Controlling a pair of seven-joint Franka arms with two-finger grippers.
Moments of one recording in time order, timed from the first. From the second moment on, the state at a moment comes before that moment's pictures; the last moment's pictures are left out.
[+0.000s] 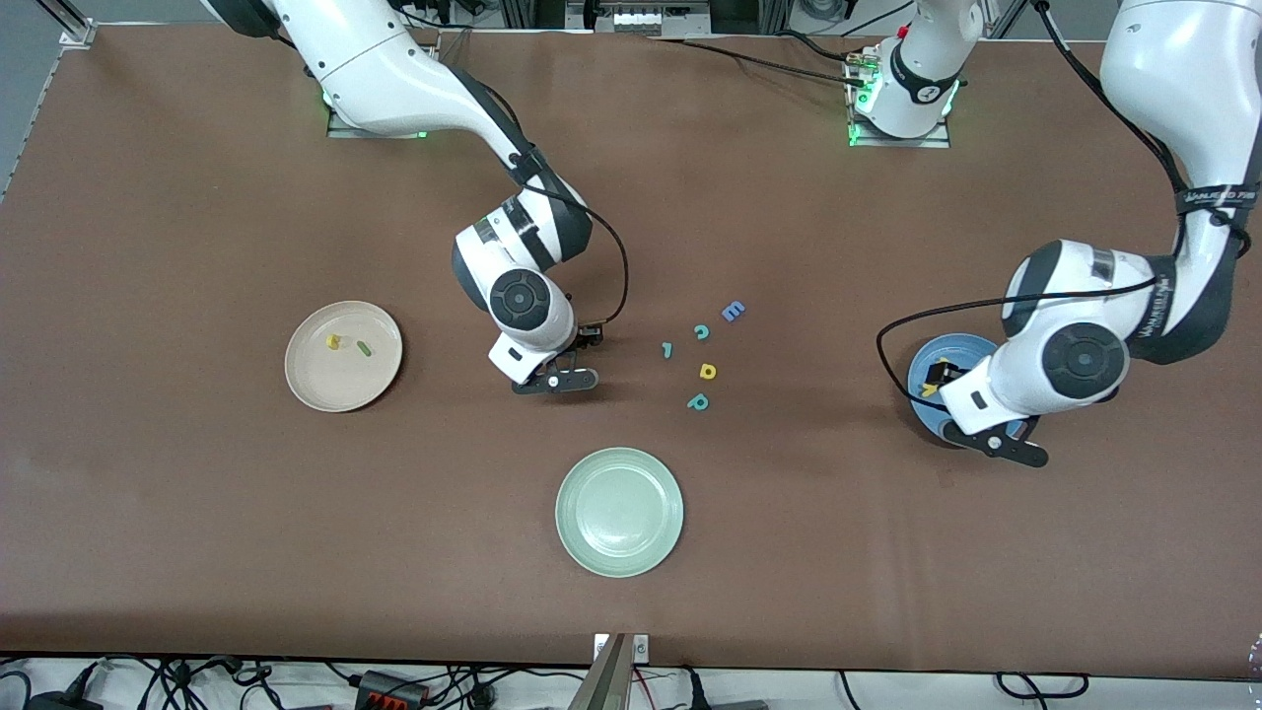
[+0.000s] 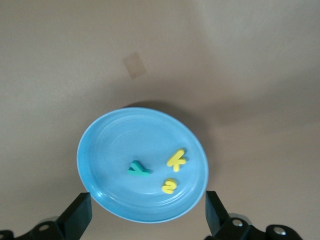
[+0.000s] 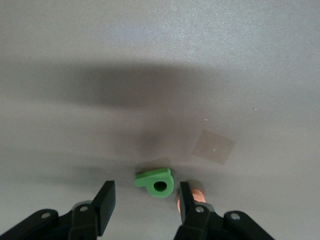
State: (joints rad) left arm 0.27 0.54 -0.44 -1.61 0.38 1.88 0.00; right arm 0.57 0.76 0.08 -1.56 0.08 2.19 0.48
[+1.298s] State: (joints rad) left arm 0.00 0.06 -0.02 -1.54 -0.10 1.63 -0.11; right arm 0.58 0.78 0.08 -1.53 0.06 2.21 0.48
